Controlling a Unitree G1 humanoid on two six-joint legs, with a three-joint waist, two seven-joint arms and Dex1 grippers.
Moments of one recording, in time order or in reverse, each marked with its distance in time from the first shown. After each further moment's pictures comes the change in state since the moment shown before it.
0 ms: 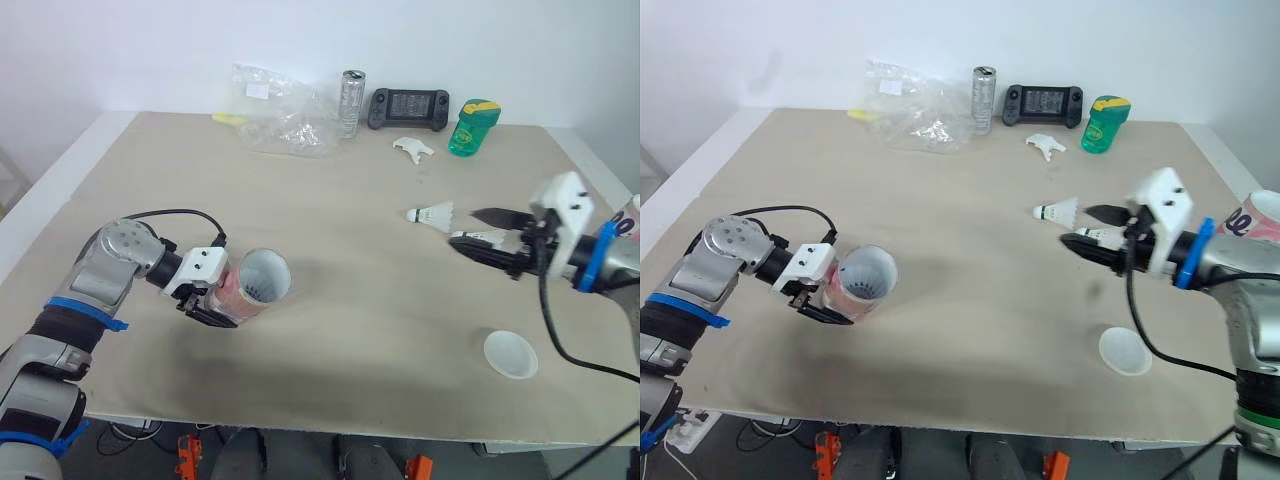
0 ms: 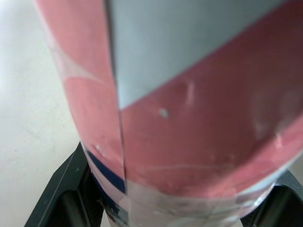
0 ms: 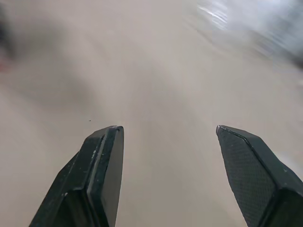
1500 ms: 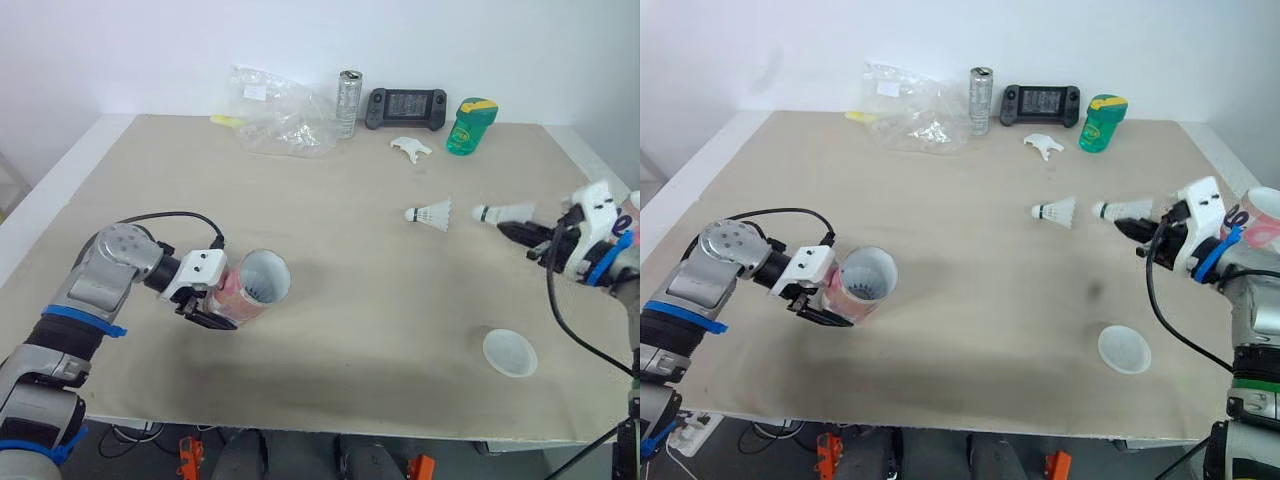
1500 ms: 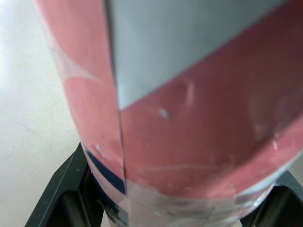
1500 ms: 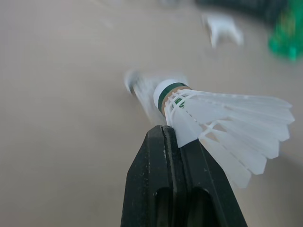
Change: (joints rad) left arm 0.042 -0.014 0.057 -0.064 0.038 0.063 0.002; right arm -0.156 0.027 0.049 0.320 -0.051 -0.141 -0.004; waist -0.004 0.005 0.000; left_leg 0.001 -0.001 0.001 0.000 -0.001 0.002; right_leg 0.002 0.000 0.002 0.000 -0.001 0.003
